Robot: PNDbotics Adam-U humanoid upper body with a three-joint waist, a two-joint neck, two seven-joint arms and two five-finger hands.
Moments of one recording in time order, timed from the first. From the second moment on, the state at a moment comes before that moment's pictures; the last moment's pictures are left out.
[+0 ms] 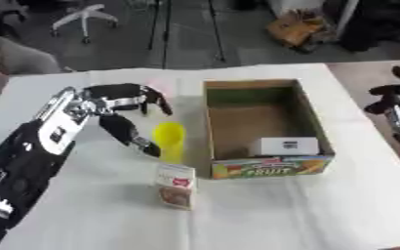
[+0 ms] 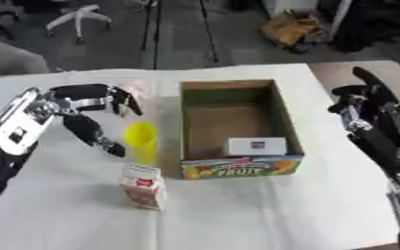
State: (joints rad) left arm -0.63 0.46 -0.27 -1.27 -0.58 -0.43 -0.65; right arm -0.23 -0.32 0.03 -1.71 0.04 -0.11 0.07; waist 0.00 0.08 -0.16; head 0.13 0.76
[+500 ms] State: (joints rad) left arm -0.64 0.43 -0.29 -1.23 -0.73 -0.46 -0.56; right arm -0.23 -0.32 0.03 -1.71 0.04 -0.11 0.07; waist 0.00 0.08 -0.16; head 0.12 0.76
